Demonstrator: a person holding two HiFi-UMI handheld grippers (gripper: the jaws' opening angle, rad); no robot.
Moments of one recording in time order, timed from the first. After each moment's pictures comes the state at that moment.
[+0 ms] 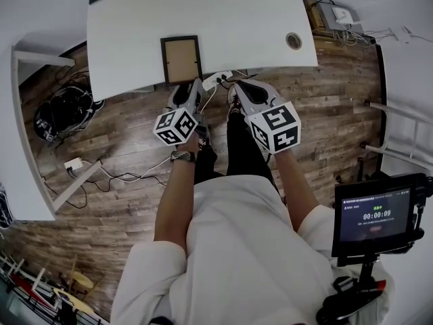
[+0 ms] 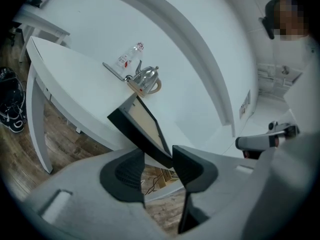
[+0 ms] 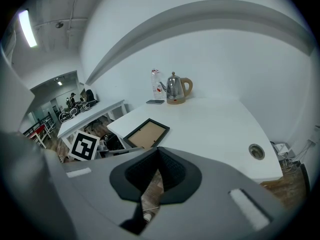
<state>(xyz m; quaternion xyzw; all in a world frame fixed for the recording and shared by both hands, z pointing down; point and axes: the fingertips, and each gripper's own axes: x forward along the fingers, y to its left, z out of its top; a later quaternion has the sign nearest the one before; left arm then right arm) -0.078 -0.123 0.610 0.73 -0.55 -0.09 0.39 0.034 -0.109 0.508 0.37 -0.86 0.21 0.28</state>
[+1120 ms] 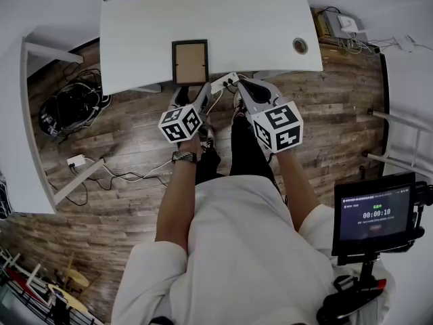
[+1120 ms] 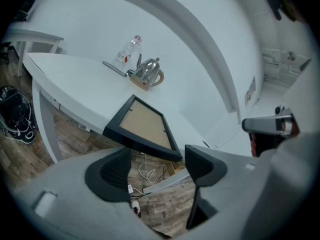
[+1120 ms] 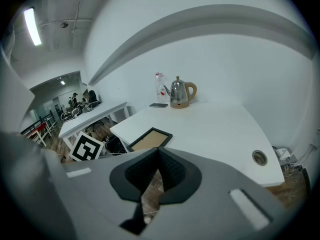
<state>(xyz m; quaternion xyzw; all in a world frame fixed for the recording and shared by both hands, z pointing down) -0.082 -0.117 0.623 0.73 -0.55 -0.01 0.41 0.024 -0.116 0.500 0.36 -0.87 0.20 0.27</state>
